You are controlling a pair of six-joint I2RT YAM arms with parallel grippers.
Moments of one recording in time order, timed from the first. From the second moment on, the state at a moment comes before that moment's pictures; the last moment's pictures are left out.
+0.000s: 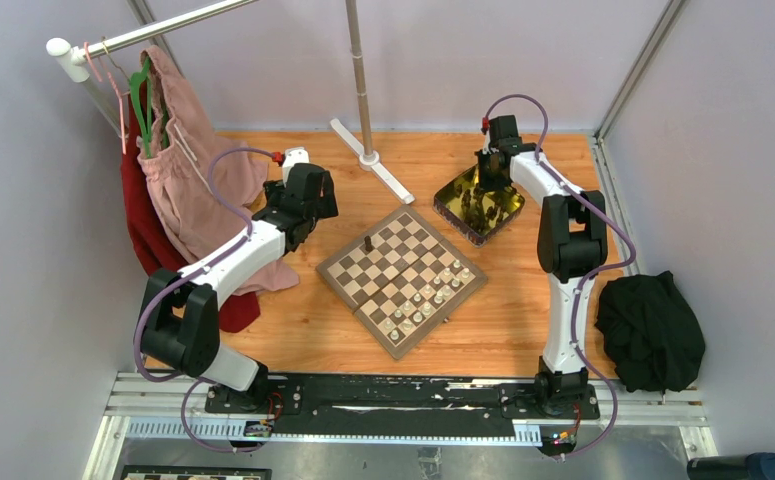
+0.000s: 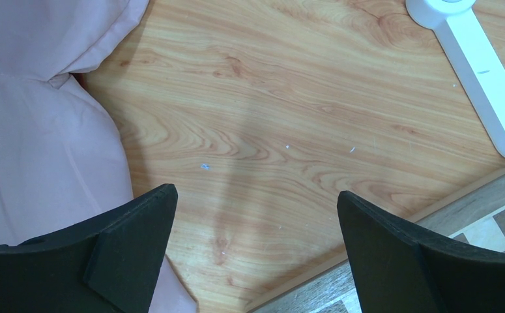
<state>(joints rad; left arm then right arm) -0.39 1.47 1.00 -0.18 -0.52 -0.39 0.16 2.17 1.77 -0.55 -0.03 0.08</state>
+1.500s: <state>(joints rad) -0.39 1.38 0.99 -0.19 -0.48 -0.41 0.51 2.01 1.80 -0.59 -0.03 -0.02</state>
